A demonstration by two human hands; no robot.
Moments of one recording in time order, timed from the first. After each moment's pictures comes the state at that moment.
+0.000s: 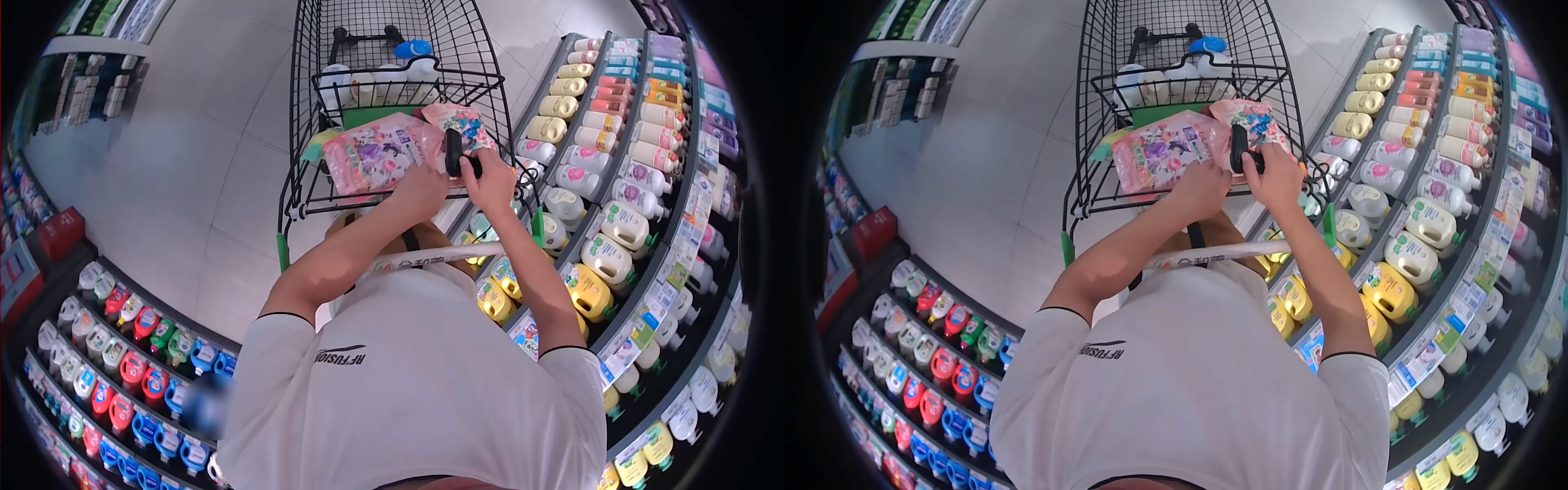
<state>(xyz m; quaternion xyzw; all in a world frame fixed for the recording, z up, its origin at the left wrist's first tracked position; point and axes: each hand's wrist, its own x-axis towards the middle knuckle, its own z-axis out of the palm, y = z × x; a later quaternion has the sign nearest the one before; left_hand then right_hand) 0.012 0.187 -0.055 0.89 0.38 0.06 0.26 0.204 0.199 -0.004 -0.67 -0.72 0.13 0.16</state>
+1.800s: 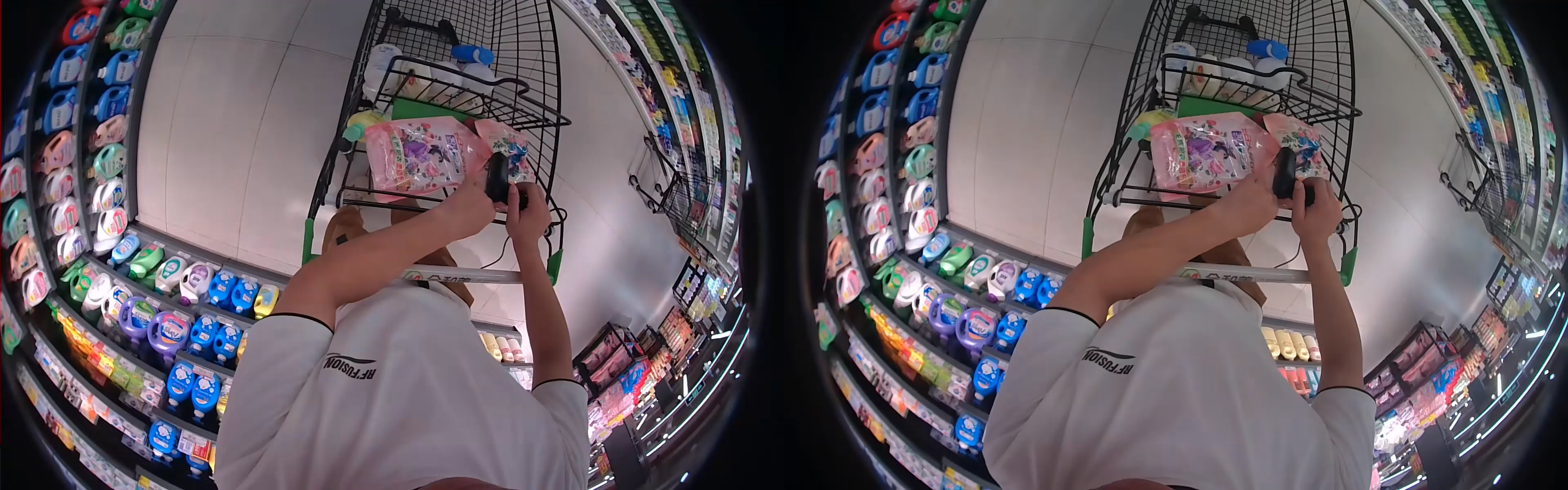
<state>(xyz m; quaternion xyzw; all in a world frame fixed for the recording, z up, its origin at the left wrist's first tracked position) -0.281 0.225 0.018 0.59 0.78 0.18 0.11 -0.204 0.401 0.043 -0.17 -0.96 0.18 0.08</state>
